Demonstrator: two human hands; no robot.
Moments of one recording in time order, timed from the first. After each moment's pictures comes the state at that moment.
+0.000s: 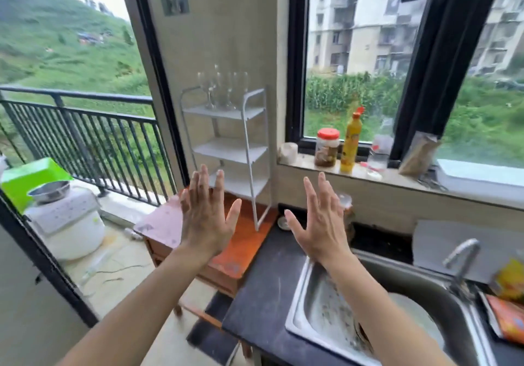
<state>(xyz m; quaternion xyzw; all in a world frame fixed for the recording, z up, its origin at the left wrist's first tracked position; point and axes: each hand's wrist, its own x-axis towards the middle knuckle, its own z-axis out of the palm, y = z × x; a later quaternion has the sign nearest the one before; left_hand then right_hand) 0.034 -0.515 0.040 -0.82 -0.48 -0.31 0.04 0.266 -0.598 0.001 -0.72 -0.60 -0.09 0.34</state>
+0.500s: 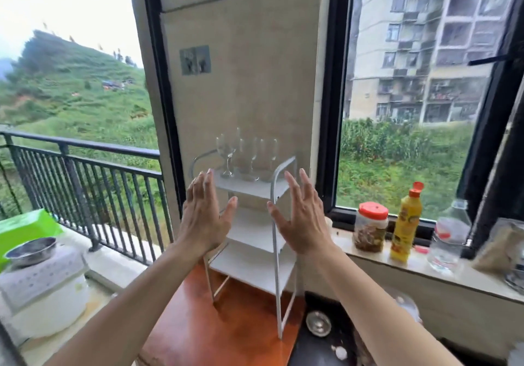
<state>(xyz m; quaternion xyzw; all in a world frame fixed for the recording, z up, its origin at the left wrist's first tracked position) 0.054 -0.233 0.137 -0.78 -0.45 -0.42 0.00 0.260 -0.306 0.123 -0.66 -0.63 -0.09 0.40</state>
